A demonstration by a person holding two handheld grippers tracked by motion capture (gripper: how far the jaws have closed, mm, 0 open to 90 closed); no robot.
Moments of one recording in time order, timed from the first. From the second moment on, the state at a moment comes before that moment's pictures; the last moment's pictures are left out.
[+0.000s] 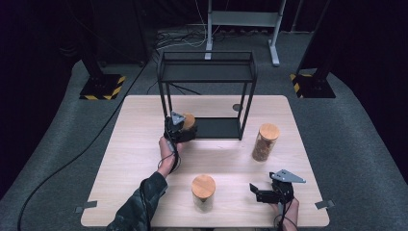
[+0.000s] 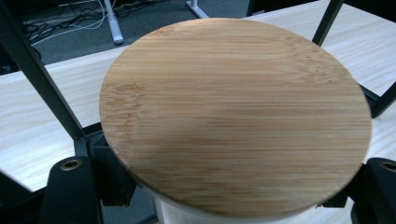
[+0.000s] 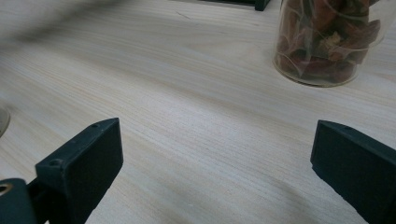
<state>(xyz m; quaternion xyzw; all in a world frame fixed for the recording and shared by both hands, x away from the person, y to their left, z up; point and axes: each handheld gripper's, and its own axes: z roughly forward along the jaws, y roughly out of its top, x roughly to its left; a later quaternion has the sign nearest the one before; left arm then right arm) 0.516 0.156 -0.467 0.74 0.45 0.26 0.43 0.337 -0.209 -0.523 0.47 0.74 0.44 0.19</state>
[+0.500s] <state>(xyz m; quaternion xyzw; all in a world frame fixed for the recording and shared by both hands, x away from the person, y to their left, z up) 0.528 0.152 -0.470 0.73 0.46 0.26 0.43 0.336 -0.209 -0.522 0.47 0.74 0.44 0.19</state>
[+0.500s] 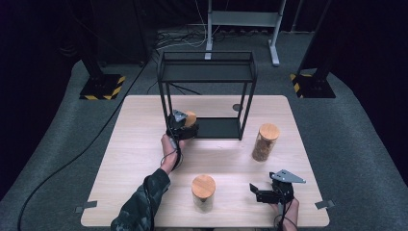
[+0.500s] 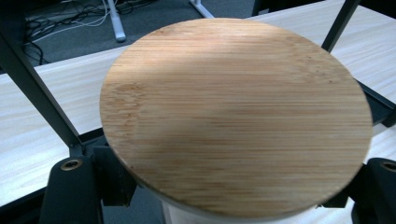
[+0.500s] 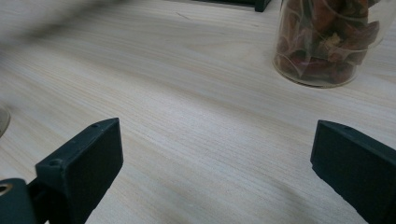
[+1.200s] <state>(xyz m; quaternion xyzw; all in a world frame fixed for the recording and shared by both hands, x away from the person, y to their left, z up) 0.541 0.144 -0.473 0.74 0.46 0.26 0.42 0.336 -0.209 -0.523 0.47 0.74 0.44 0.19</state>
